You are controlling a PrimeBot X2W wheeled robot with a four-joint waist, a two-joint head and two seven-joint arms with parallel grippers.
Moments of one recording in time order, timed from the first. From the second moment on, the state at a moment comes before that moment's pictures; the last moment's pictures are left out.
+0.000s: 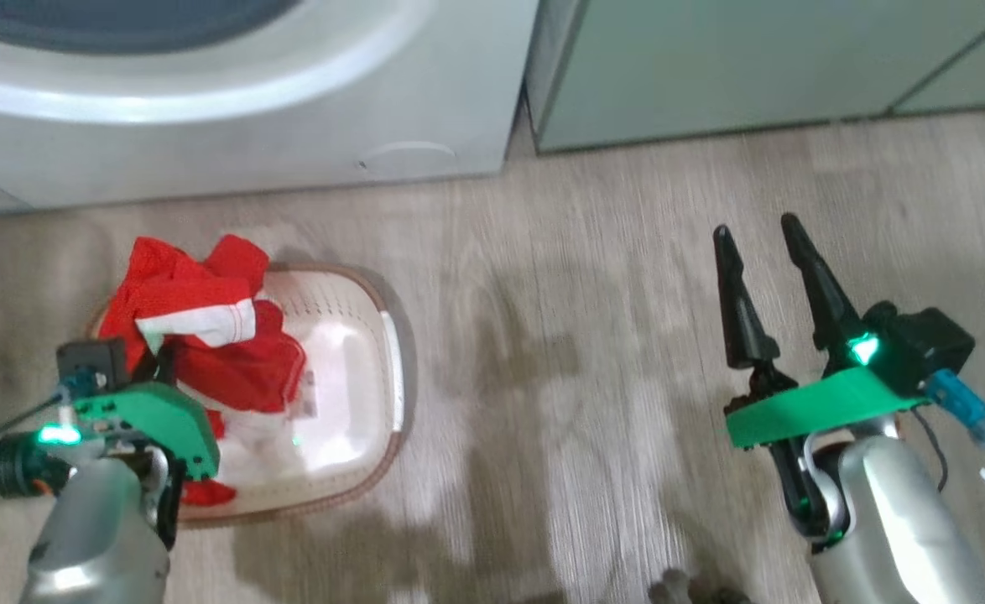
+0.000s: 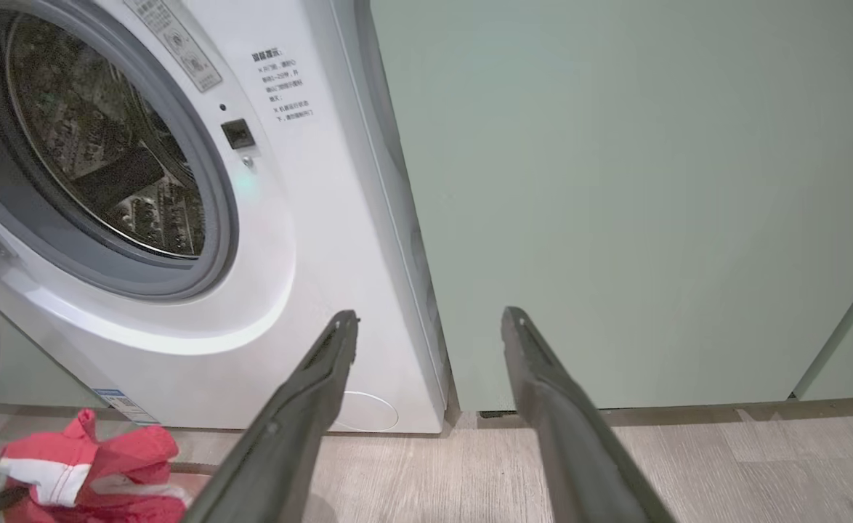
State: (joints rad) left arm -0.52 0.19 -0.02 0.99 -0.18 -0.02 -0.25; right arm -0.22 -0.05 0.11 0.14 0.29 0.13 -0.25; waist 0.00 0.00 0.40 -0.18
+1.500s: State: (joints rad) left arm 0.03 0.05 -0.04 0.08 -0.30 -0.13 -0.25; right arm -0.03 -0.05 0.05 0.18 0.26 0.13 -0.25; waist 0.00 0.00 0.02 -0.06
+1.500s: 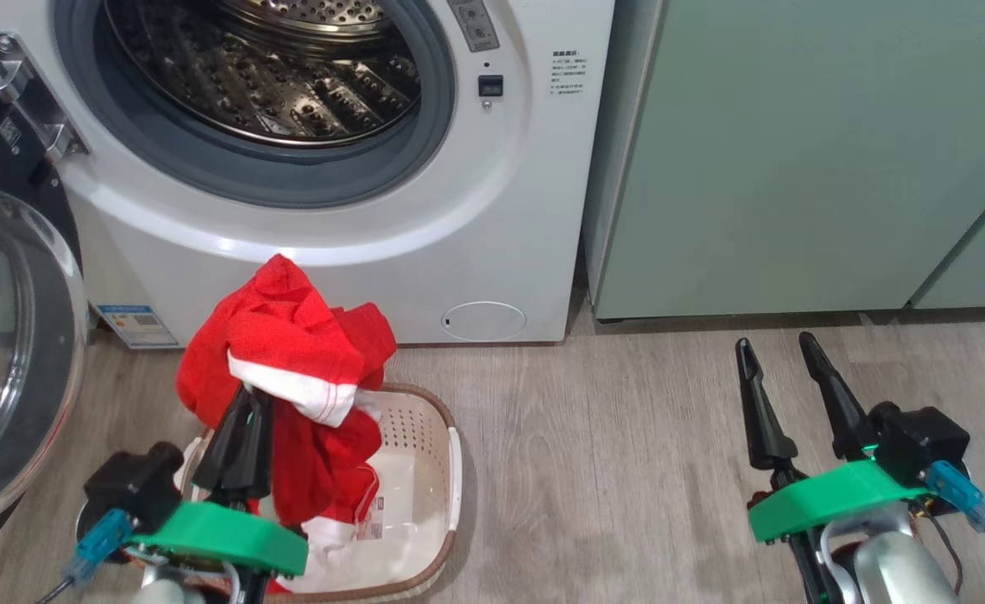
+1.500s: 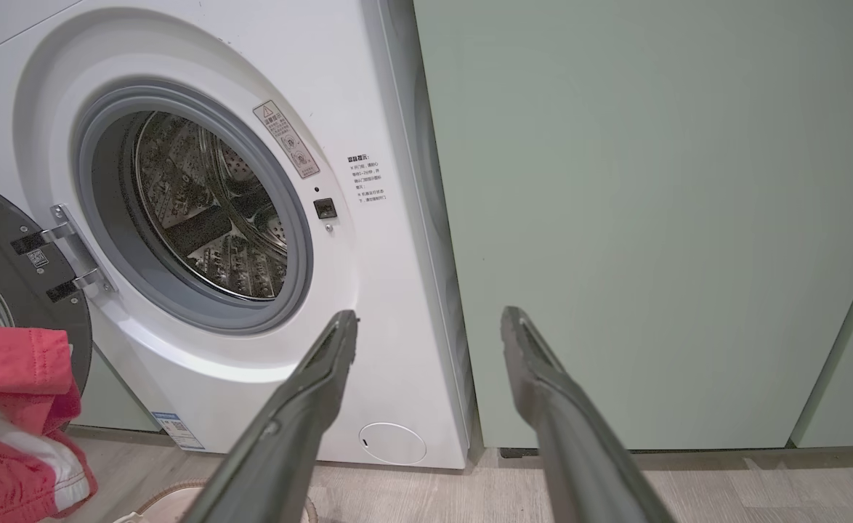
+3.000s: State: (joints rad) left arm -1.18 0.44 0.04 0.58 -0.21 -0.13 -0.23; right arm -0.30 -0.05 0.09 0.03 0.39 0.13 -0.25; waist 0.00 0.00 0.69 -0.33
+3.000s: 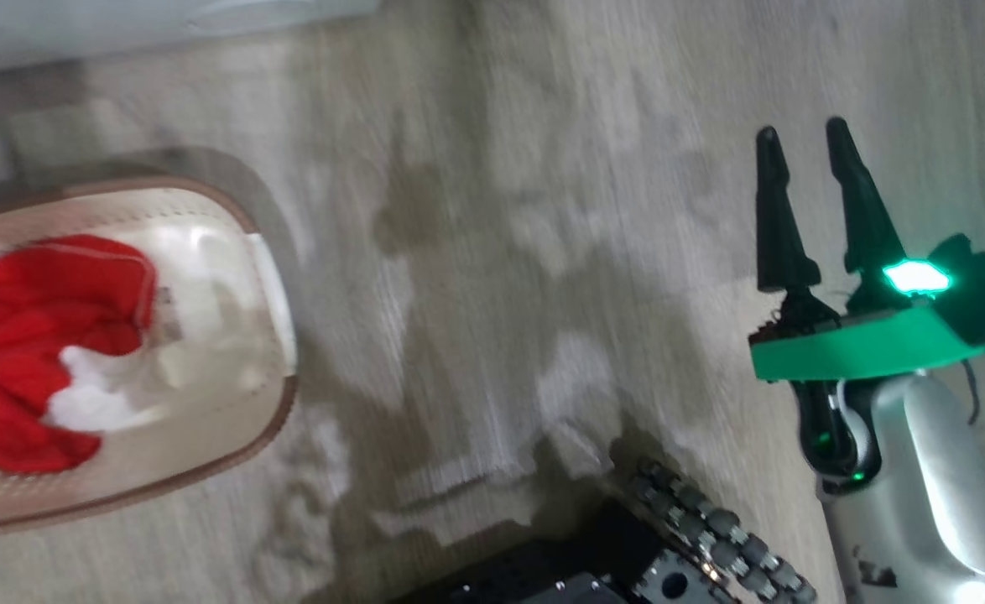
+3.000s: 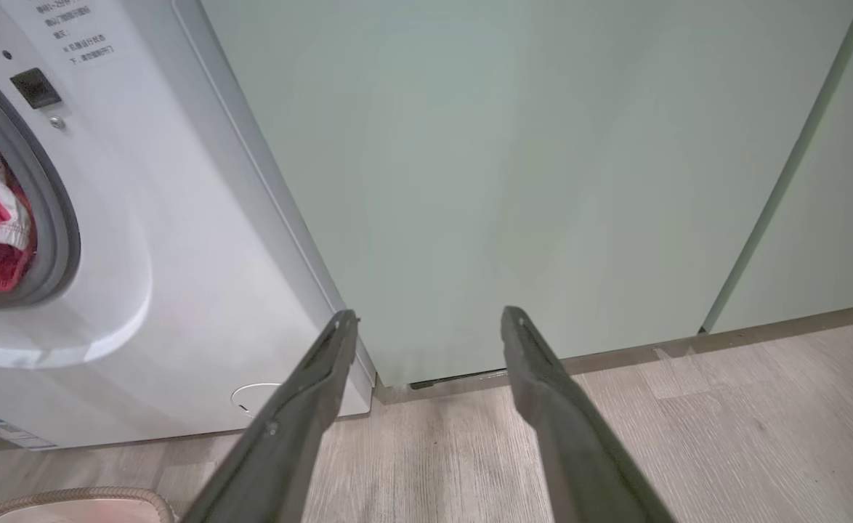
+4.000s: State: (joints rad) left arm -1.71 0.58 -0.23 1.12 -0.16 -0.13 -0.25; right arm -0.35 -0.05 0.18 0.03 0.49 0.13 -0.25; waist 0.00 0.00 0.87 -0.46
